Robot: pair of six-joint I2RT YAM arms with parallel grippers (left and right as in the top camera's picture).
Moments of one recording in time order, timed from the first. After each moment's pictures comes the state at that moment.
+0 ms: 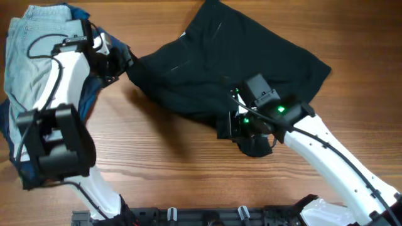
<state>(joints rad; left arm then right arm) 0.14 1.99 1.51 -0.78 0.43 -0.38 0.57 1.39 1.14 -1.01 -0.23 0.54</state>
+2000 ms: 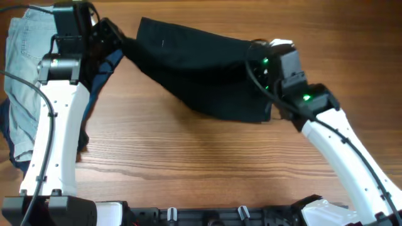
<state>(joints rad) -0.02 1.54 1.50 -0.64 0.02 -0.54 0.36 1.39 1.19 -0.62 0.18 0.37</state>
